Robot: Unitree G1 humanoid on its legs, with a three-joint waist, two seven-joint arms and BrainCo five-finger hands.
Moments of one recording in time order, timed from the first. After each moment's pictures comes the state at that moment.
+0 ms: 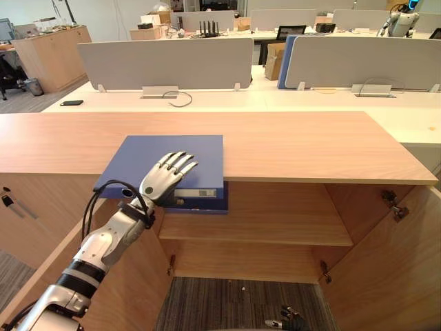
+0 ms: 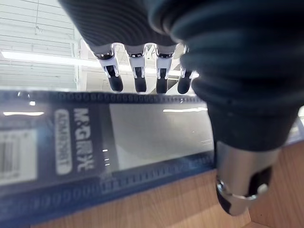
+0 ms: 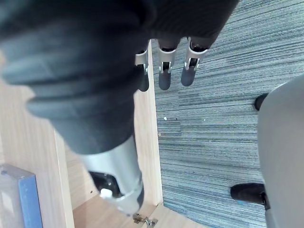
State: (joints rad) left arm -0.30 0.67 -0.33 0.18 0.97 -0.27 0.34; right arm 0.11 -0.09 0.00 1.09 0.10 -0.10 0.05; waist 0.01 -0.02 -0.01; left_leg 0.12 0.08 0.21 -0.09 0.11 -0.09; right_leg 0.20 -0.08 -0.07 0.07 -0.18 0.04
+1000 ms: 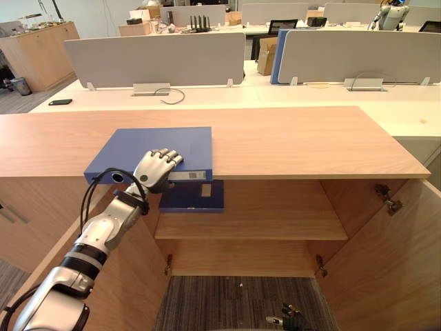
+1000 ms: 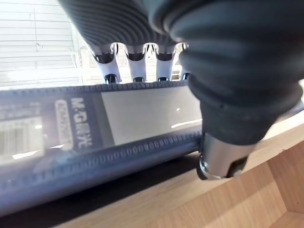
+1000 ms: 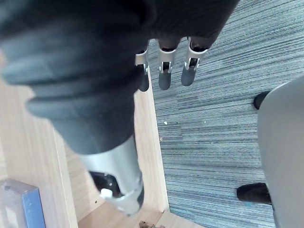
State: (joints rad) left arm -0.43 0.67 -0.34 0.34 1.07 -0.21 0.39; right arm 0.11 -0.10 0.01 1.09 0.14 -0.11 0.03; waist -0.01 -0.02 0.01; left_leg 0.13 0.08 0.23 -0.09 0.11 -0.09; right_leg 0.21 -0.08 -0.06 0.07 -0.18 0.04
